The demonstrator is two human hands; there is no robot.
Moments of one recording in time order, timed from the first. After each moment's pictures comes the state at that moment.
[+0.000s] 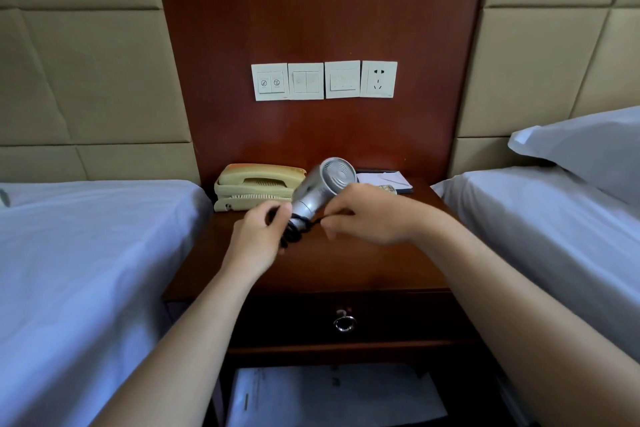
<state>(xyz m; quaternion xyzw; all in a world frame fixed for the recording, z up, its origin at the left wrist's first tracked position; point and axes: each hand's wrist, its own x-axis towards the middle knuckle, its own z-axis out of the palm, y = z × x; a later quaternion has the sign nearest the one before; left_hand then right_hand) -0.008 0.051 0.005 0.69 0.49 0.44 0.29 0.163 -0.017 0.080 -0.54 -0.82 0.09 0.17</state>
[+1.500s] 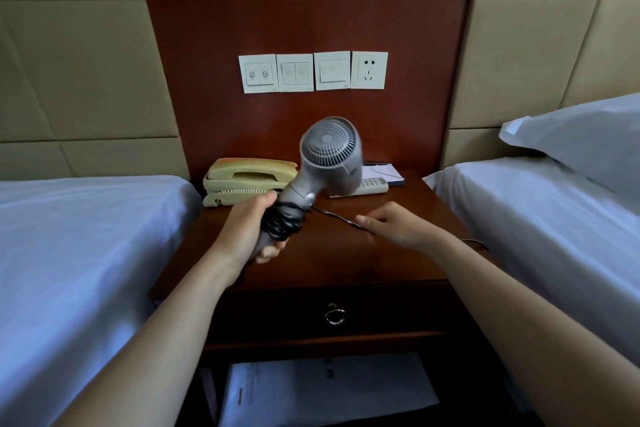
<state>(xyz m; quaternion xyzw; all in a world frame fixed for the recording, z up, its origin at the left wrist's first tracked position) -0.005 0.046 0.017 0.63 0.37 0.41 0.55 0.243 0.024 -0.004 -0.61 -0.69 0.21 0.31</state>
